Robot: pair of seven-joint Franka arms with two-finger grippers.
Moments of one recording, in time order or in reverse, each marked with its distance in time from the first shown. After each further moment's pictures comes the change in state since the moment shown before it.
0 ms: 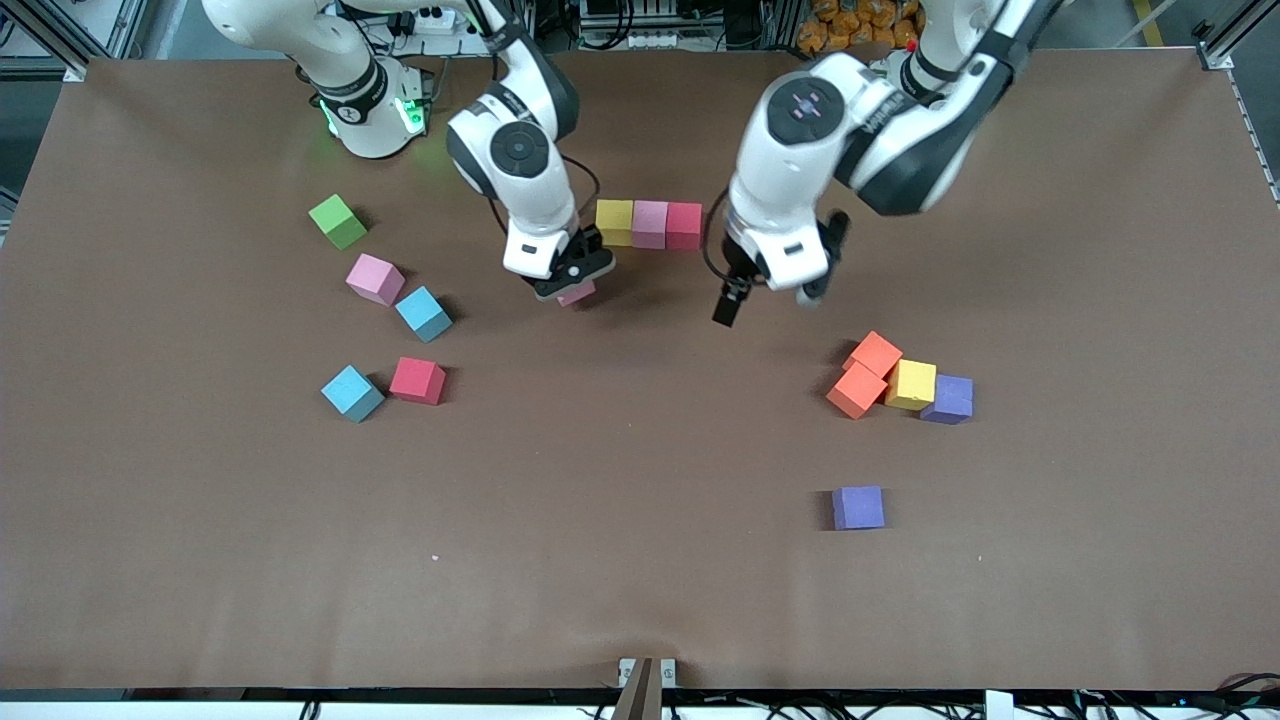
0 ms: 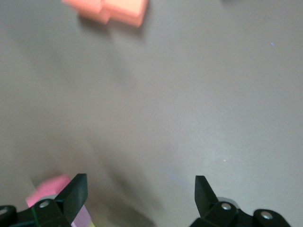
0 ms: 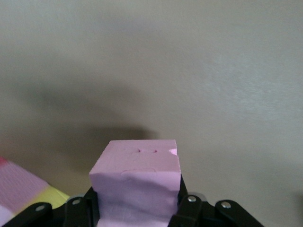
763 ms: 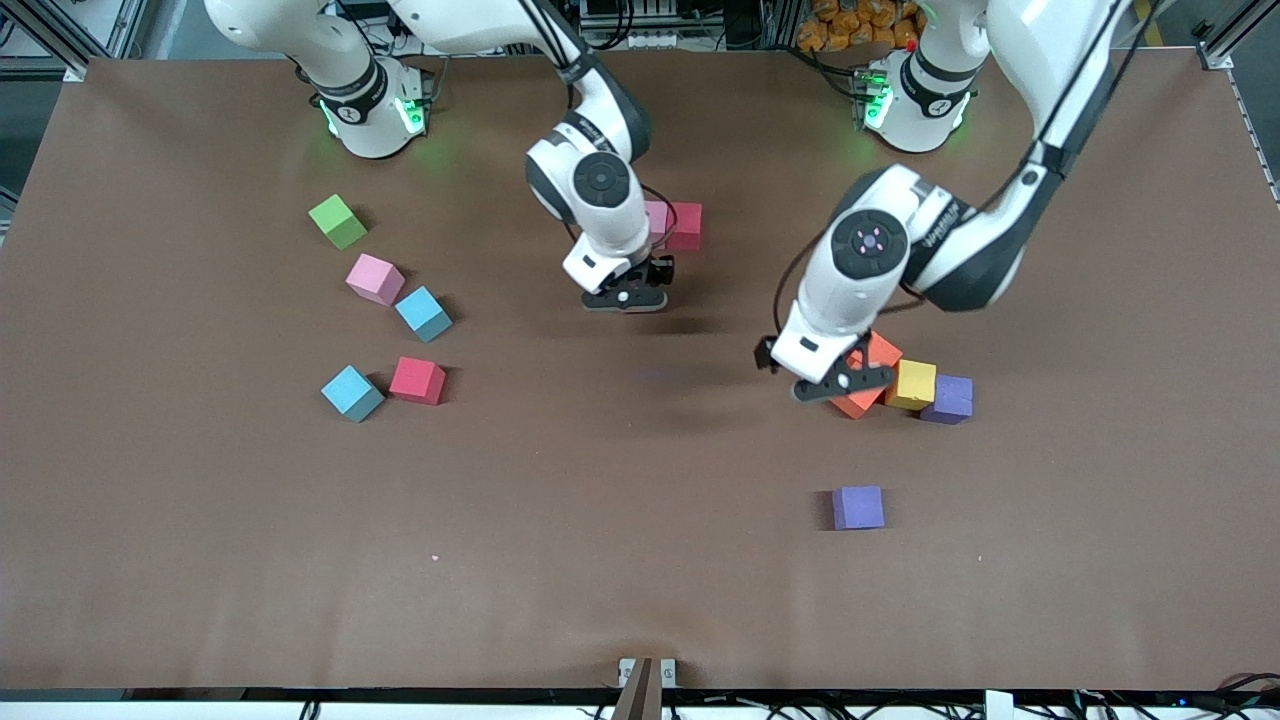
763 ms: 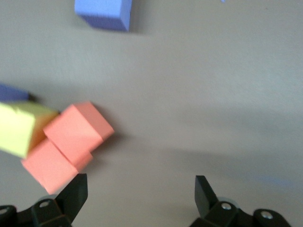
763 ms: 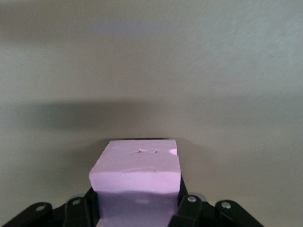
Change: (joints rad) left arm 0.140 0.208 0.010 0.084 0.235 0.002 0.952; right arm 0.091 0.260 0.002 0.329 0.107 -0.059 0.479
